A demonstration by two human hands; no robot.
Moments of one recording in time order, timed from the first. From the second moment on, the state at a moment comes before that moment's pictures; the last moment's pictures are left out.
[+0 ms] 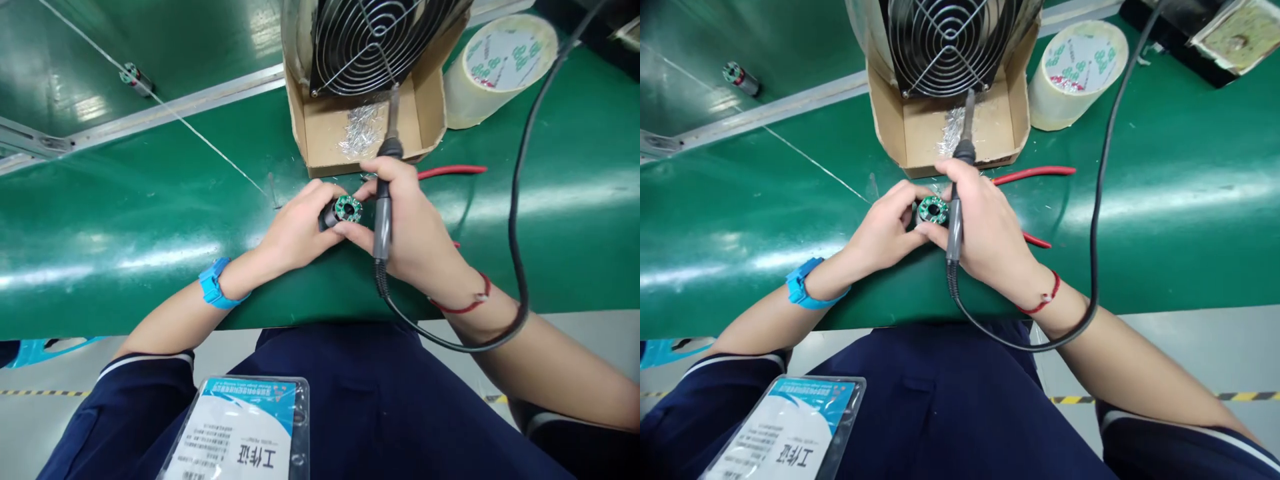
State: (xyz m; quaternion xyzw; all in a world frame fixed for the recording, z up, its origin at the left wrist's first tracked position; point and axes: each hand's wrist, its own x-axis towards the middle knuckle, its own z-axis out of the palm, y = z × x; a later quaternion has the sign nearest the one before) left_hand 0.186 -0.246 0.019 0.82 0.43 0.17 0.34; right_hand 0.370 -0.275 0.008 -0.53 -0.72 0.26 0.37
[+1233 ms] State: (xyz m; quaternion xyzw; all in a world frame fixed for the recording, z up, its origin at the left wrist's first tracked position) left_hand 0.160 -0.252 0.014 0.79 0.44 0.29 0.32; right_hand 0.388 -0.324 0.010 -0.53 -0.57 0.21 0.59
